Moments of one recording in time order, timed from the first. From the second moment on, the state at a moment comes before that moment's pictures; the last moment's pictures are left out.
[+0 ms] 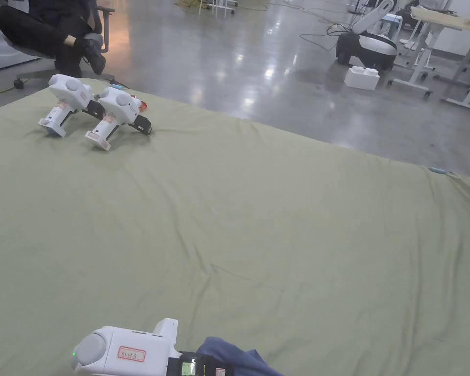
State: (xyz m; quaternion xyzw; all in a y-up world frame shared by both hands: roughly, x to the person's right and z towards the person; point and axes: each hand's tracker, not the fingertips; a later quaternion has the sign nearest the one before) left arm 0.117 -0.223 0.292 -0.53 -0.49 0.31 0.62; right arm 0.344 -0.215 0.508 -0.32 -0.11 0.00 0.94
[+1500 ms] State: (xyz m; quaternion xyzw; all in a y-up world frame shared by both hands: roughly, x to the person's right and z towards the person) left arm -0.211 -0.091 0.145 -0.53 -0.07 0.08 0.84; right arm 0.457 -0.054 0.463 -0.14 -0.21 0.01 0.97
